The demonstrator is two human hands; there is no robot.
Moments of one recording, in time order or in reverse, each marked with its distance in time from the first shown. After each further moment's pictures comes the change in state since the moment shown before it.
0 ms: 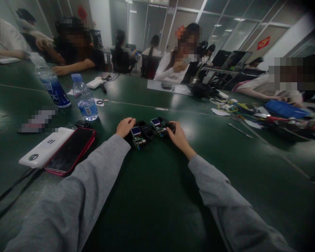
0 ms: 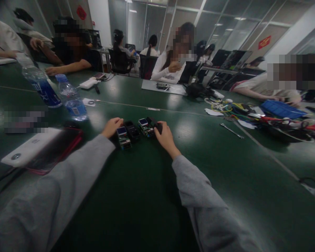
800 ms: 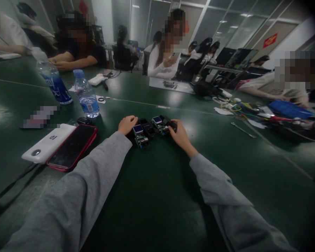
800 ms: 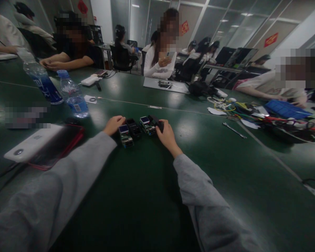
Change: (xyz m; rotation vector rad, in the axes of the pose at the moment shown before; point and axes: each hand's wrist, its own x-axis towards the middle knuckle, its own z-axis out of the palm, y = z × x) left_hand -0.004 0.006 -0.004 0.019 -0.042 0.009; right_hand 0.000 -0.002 0.000 -0.020 -0.014 -0.023
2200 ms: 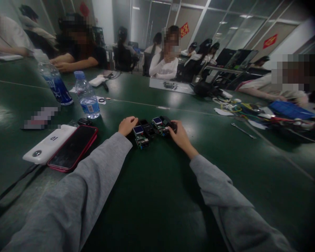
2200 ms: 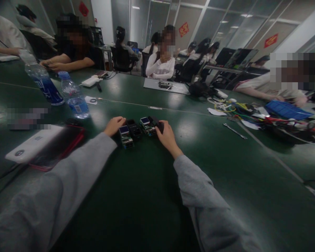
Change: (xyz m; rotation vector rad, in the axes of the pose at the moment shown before) left_hand 0.000 0.000 0.000 0.019 0.004 -0.008; right_hand 0.000 -0.002 -0.001 -0.006 -0.001 -0.007
